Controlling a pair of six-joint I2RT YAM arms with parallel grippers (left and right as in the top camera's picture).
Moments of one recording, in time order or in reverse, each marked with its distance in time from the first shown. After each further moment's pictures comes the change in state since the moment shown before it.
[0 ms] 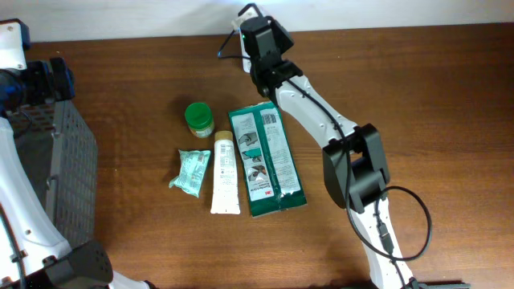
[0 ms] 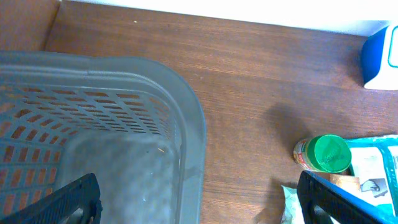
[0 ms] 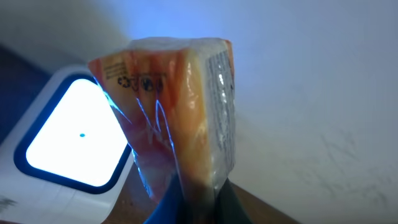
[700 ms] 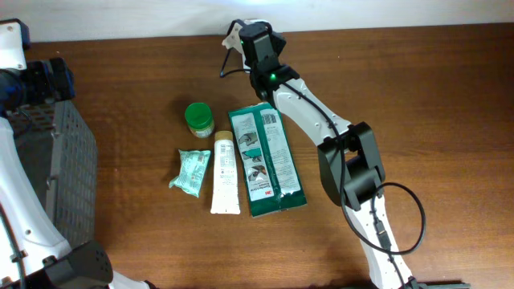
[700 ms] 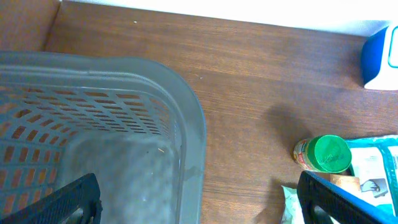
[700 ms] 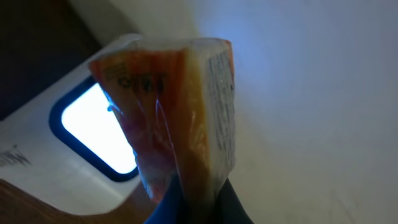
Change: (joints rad) left arm 0.000 0.000 0.000 0.000 0.000 0.000; right arm 0.000 0.049 0.000 0.029 -0.092 -0.314
